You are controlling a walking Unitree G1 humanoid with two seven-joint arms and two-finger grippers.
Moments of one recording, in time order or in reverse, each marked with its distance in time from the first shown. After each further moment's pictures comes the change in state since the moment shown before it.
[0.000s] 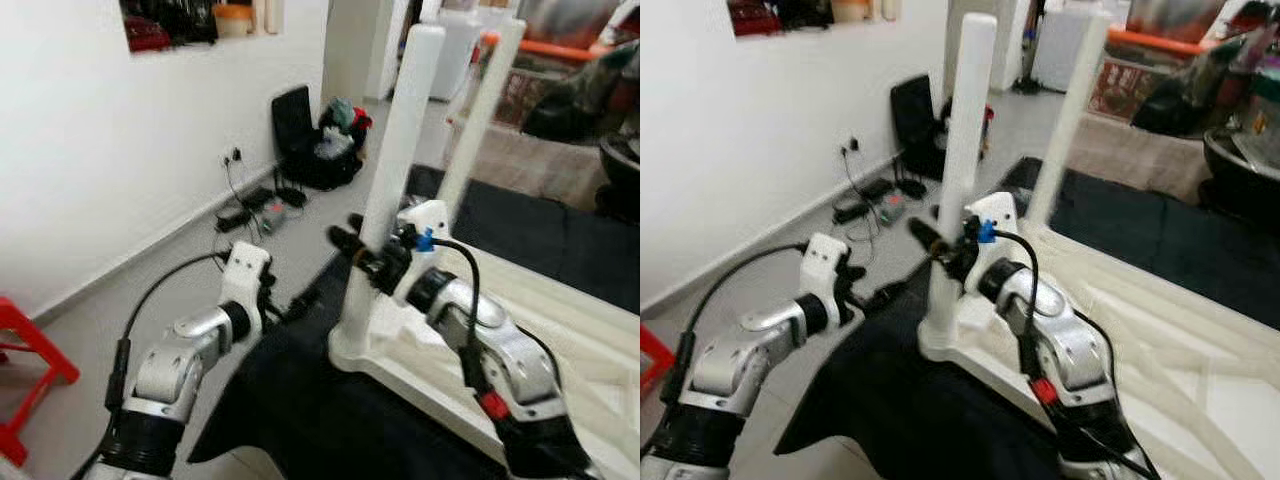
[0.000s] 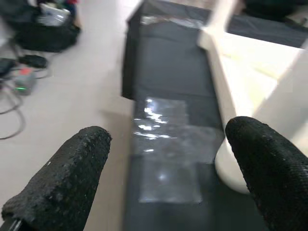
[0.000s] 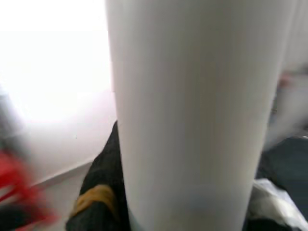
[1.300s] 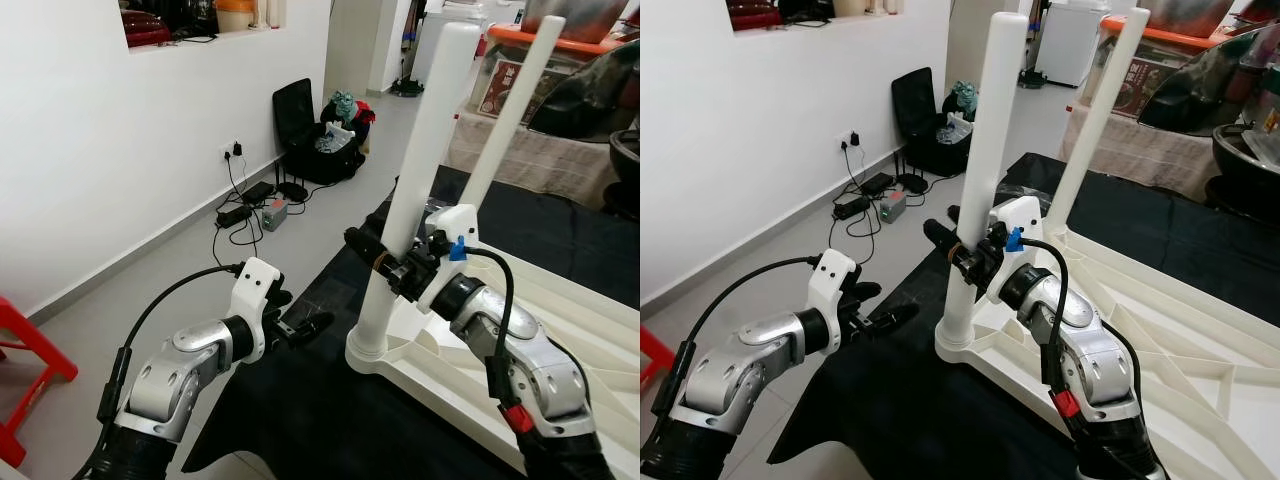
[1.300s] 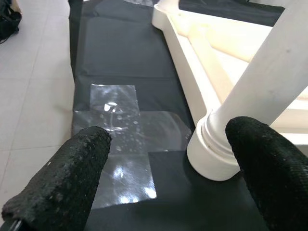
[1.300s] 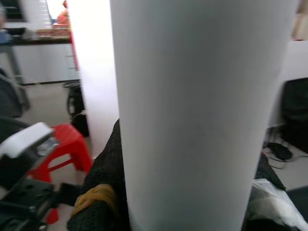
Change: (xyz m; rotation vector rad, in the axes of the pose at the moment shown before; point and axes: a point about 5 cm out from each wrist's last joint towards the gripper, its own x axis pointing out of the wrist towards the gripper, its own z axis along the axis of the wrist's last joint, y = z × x) left arm -0.010 -0.020 -0.010 0.027 0.034 -0.185; right arm -0.032 0.020 0.017 -0.058 -0.092 0.553
